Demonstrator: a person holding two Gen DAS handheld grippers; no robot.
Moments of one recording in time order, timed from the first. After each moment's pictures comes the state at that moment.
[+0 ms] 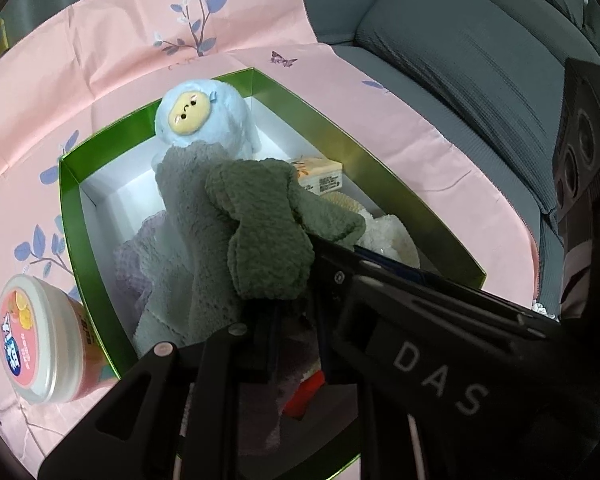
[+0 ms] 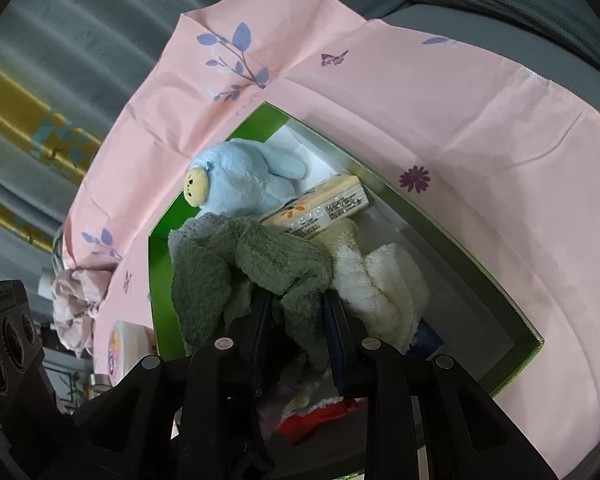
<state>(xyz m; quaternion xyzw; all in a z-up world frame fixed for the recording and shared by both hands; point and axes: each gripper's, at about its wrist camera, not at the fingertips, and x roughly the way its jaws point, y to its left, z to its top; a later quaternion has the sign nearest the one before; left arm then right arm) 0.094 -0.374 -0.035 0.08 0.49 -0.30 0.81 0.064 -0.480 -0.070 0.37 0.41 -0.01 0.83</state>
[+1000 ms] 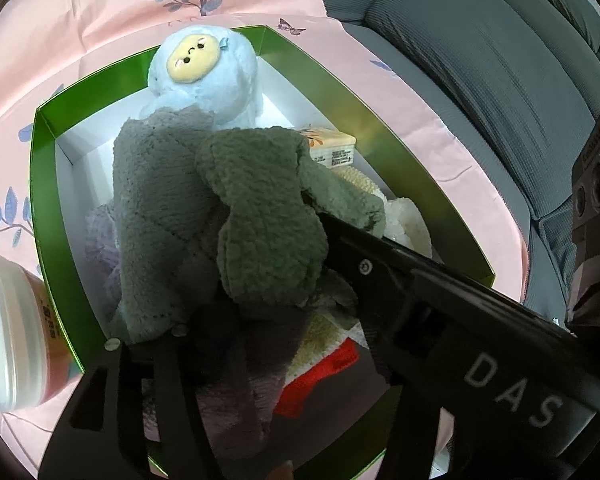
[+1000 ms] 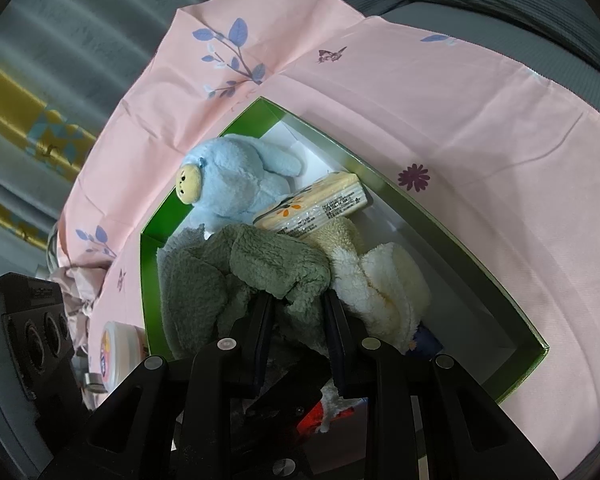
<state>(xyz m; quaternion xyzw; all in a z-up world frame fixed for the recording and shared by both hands) 0.108 -0.373 -0.055 0.04 0.54 -0.30 0.78 0.069 -0.477 -0.073 0.37 0.42 -0.01 0.83</state>
